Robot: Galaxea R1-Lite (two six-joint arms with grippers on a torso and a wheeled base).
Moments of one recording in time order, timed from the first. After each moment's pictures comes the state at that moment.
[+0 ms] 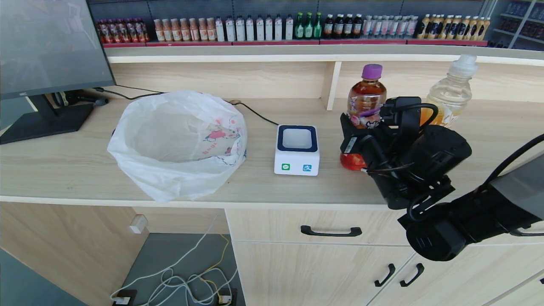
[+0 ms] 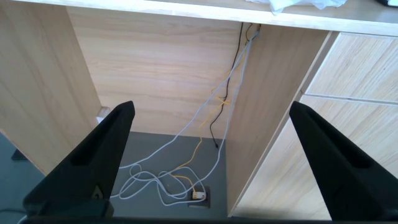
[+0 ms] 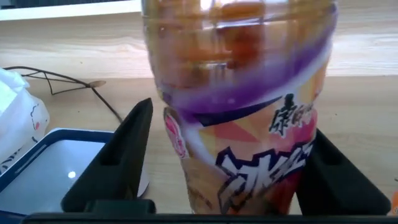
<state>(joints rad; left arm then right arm) 0.00 0.00 0.00 0.00 0.00 0.00 0.50 2.02 -0.90 -1.50 -0.37 -0.11</state>
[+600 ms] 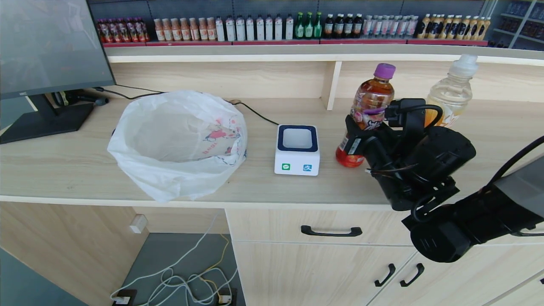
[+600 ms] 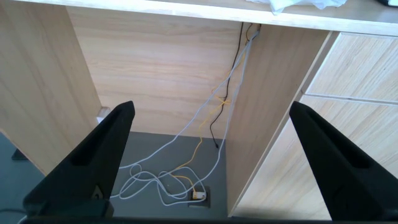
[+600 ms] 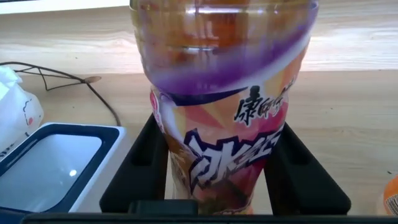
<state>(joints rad) 0.00 0.00 0.00 0.00 0.00 0.00 0.49 2.00 -0.87 -1.51 -0.37 -0.11</state>
